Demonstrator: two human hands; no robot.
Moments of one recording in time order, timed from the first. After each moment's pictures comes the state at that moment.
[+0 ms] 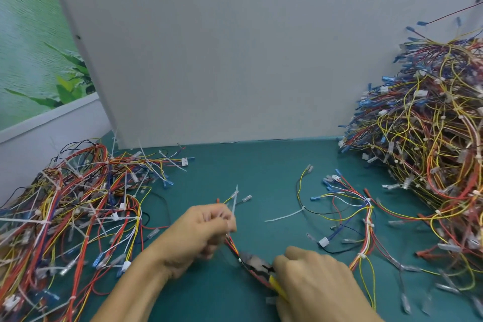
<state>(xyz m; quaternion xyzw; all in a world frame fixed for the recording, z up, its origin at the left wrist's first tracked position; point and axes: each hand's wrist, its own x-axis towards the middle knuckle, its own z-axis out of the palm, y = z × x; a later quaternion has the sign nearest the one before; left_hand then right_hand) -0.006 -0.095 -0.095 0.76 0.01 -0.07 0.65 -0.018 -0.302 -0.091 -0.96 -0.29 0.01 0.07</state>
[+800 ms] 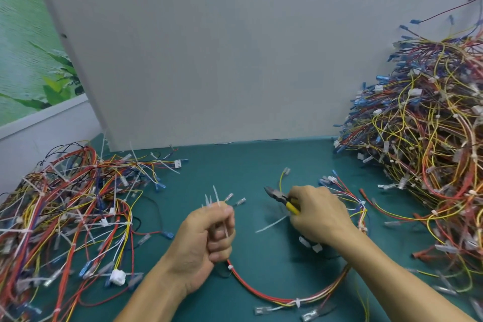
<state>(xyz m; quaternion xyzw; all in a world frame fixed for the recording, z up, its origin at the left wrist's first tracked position) -0.001 -0.122 -0.100 0.58 0.06 -0.01 0.82 0.098 -0.314 -0.105 -0.97 -0.16 -0.05 0.15</state>
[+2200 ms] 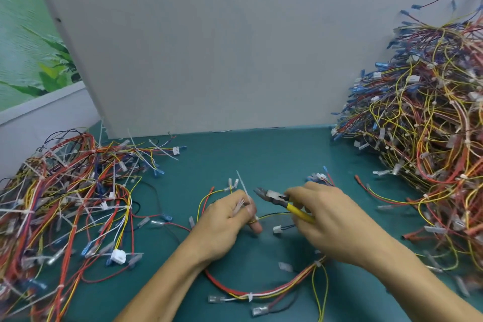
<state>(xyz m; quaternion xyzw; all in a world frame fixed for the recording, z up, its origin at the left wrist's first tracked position) 0.017 -0.135 -0.127 0.87 -0.07 0.03 0.48 0.044 -0.344 -0.083 -0.93 -0.32 -0.07 0.16</state>
